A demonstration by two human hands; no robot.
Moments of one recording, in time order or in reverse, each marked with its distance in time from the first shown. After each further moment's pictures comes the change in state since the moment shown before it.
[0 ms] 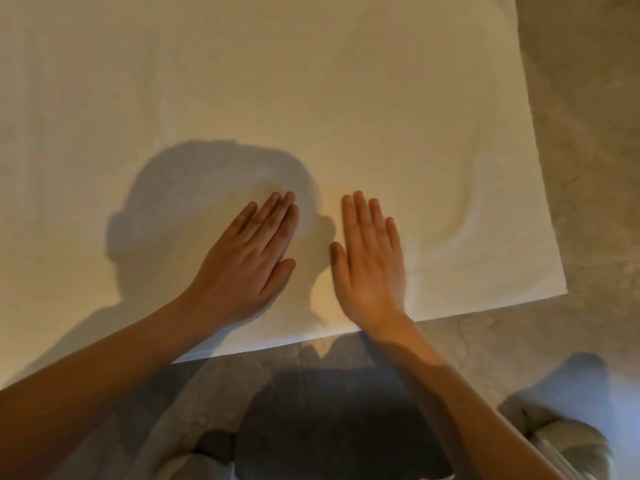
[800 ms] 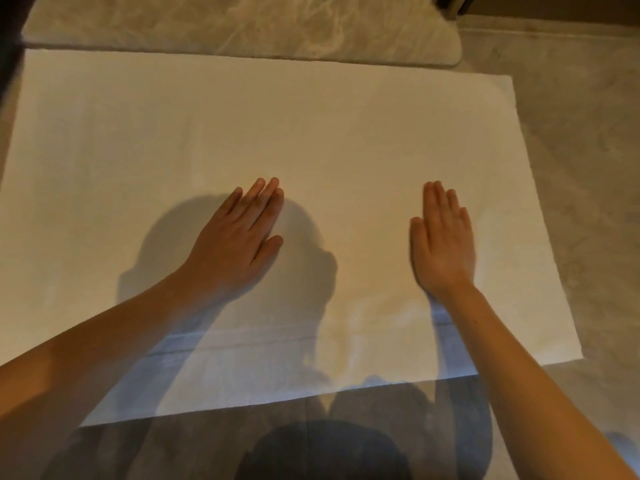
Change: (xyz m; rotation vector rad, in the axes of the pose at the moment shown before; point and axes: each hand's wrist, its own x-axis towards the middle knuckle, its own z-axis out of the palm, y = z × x) left_hand 0.048 -0.073 -0.012 0.058 -0.012 -0.178; right_hand 0.100 0.087 -0.040 -0.036 0.034 0.094
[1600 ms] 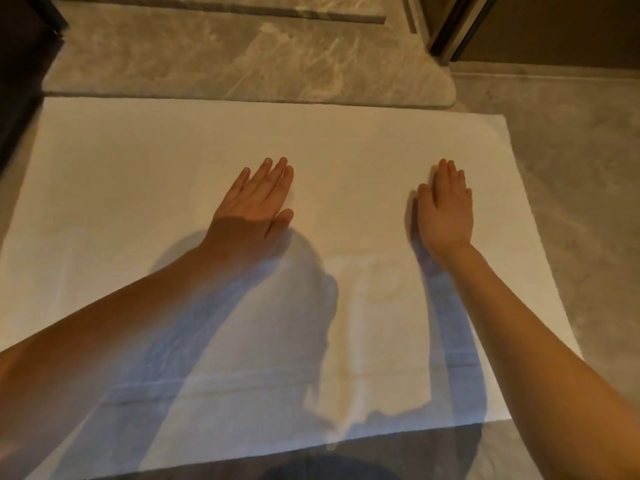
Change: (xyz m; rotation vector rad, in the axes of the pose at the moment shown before) left_hand 0.071 -0.017 -0.029 -0.094 0.123 -0.048; right_hand 0.097 -0.016 -0.024 0.223 0.073 0.173
